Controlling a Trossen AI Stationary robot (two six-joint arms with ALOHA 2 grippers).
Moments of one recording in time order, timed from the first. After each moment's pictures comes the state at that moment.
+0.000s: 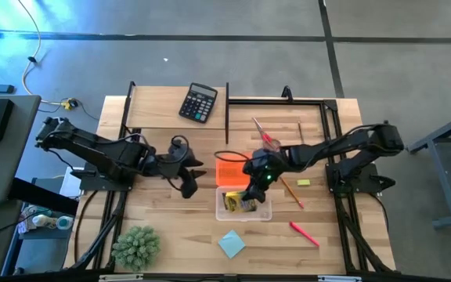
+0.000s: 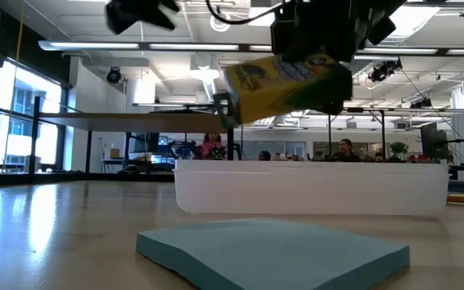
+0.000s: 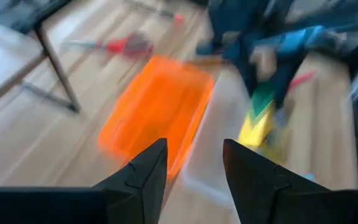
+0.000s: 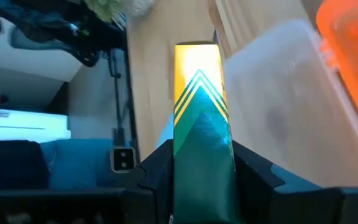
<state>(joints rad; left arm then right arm) -0.16 1.24 1.06 -0.50 -0.43 -0.56 0.08 1.55 0.93 -0.08 -0.46 0.72</state>
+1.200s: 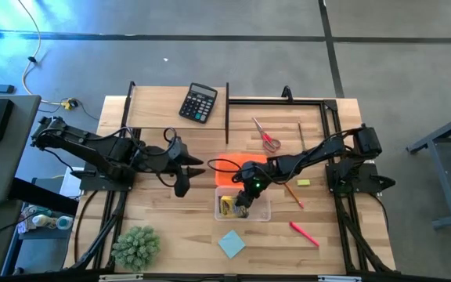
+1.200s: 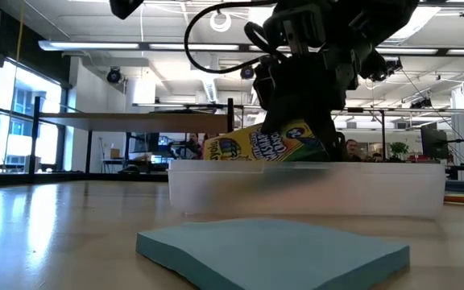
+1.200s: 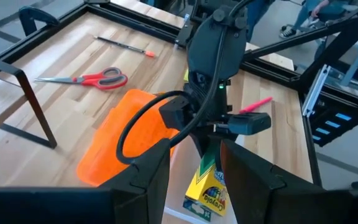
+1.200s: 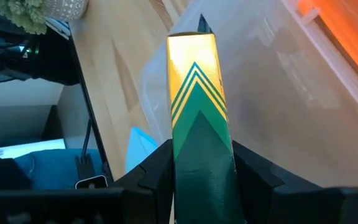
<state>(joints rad) -0.17 1.15 1.05 -0.44 -0.37 -0.48 0.11 1.77 0.93 0.06 -0.40 0.93</state>
